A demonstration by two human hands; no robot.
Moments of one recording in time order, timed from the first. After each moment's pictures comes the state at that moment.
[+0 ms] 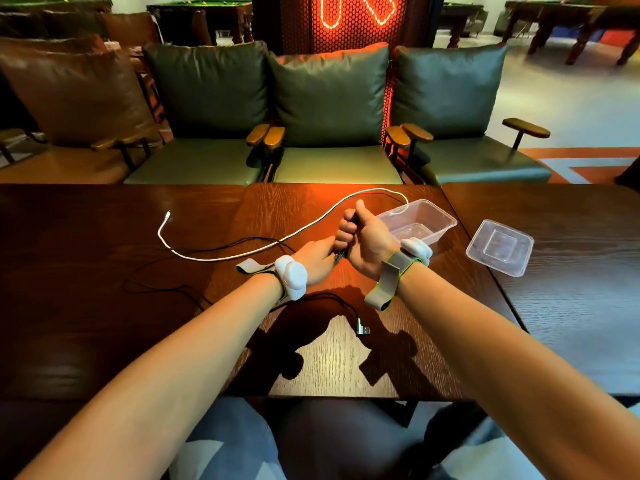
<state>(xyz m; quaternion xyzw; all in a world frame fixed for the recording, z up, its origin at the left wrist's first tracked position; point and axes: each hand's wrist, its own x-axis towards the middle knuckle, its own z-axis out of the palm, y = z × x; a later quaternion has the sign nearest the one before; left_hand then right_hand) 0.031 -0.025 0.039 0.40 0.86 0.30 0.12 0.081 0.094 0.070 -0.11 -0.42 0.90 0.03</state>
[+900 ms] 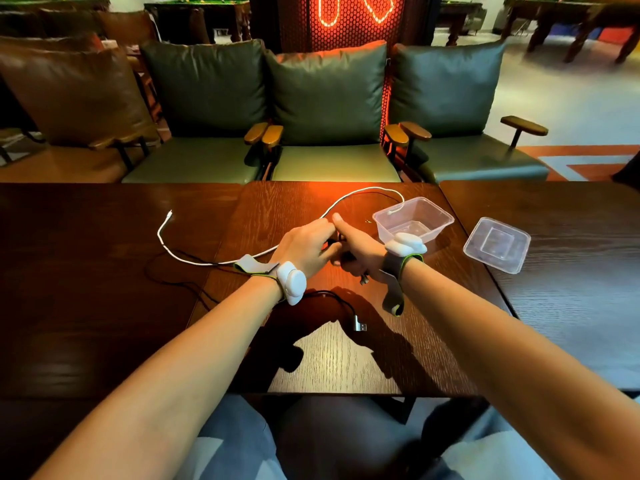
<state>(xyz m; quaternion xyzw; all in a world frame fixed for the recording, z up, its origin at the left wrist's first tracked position) 0.029 -0.037 0.039 0.50 0.81 0.26 -0.18 0.097 0.102 0.064 -0.14 -0.74 0.64 -0.13</state>
